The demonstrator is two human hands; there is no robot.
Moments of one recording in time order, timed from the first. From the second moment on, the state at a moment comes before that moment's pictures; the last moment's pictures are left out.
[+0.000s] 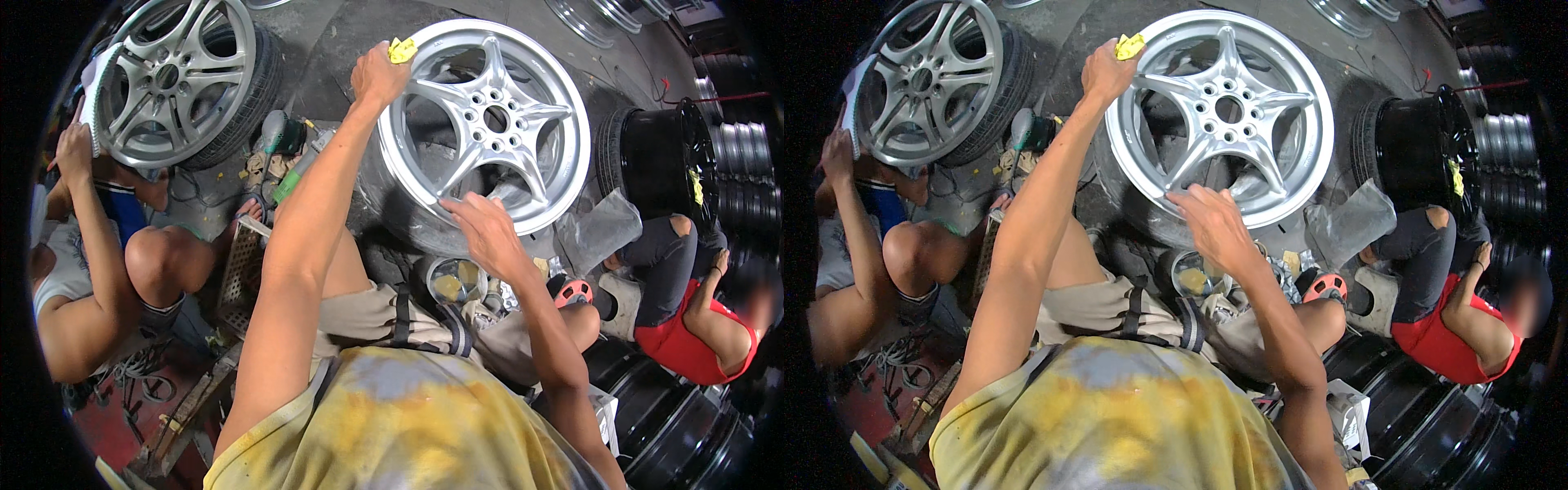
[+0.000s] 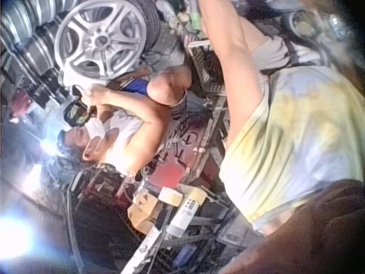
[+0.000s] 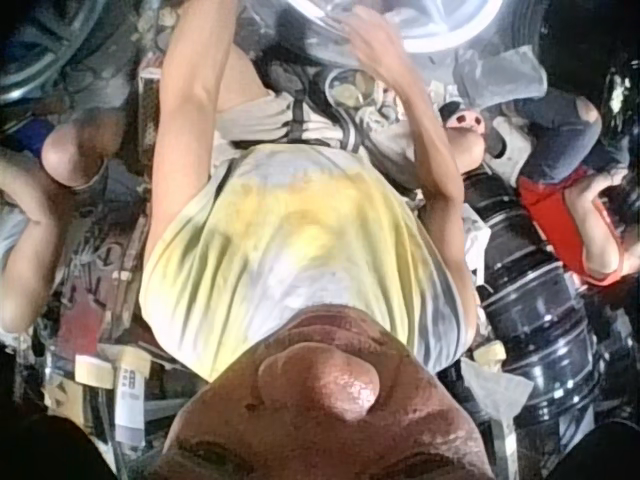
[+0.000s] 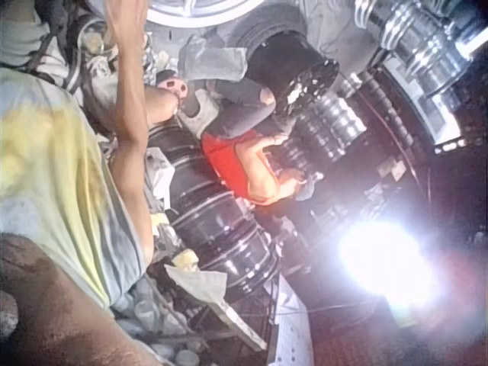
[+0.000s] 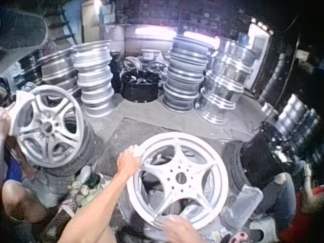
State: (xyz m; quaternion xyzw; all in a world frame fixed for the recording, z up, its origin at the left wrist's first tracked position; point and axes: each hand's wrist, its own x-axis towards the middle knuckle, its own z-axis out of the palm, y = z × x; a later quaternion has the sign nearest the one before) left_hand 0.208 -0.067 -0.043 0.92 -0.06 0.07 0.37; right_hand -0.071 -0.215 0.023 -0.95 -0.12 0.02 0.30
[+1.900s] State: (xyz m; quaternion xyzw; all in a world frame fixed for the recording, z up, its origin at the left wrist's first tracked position) left_hand 0.214 -0.066 -0.041 0.92 -0.07 0.03 0.38; right_hand -0.064 -0.214 0.025 -0.89 -0.05 0.06 0.45
